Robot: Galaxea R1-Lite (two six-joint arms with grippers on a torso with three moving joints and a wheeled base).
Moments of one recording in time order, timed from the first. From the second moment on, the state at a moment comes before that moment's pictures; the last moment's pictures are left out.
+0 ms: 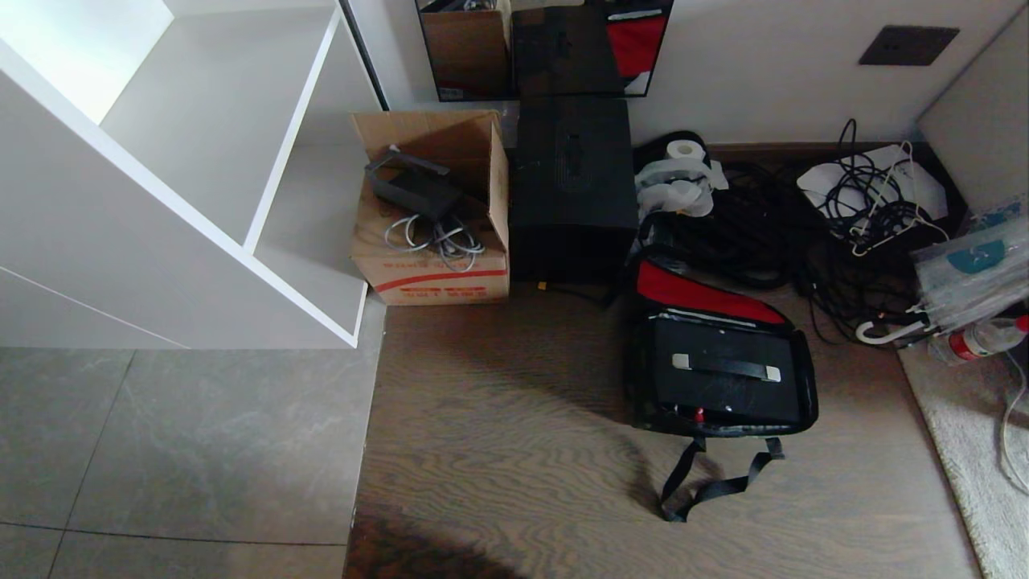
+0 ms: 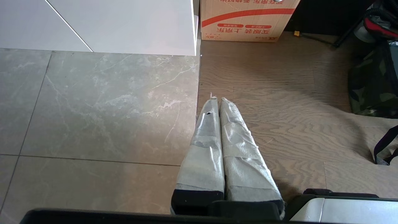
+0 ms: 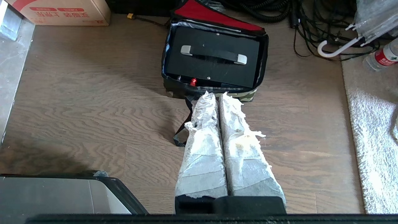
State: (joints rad) left arm 0.00 0.00 0.00 0.00 0.00 0.00; right arm 0.01 0.00 0.00 0.01 0.00 -0.04
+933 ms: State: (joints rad) left arm 0.00 0.00 0.00 0.00 0.00 0.00; right arm 0.01 0.00 0.00 0.01 0.00 -0.04
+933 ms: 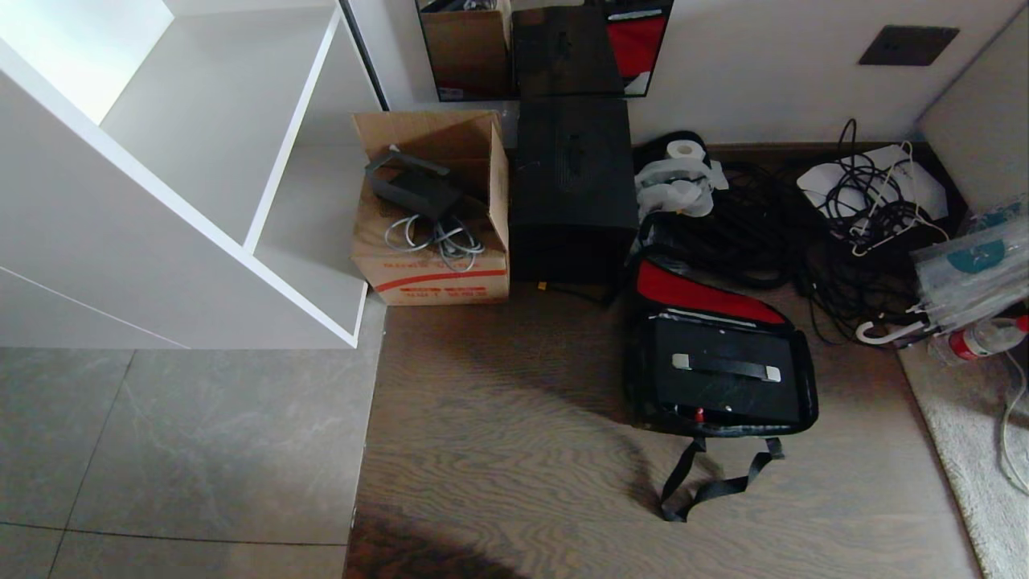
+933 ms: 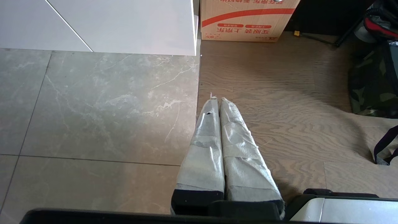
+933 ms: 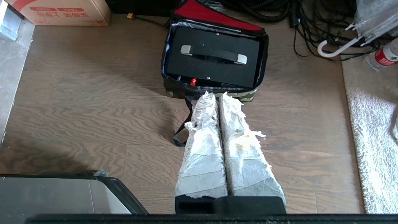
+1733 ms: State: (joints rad) left arm 0.00 0.00 0.00 0.00 0.00 0.00; right arm 0.01 0.00 0.00 0.01 0.01 -0.05
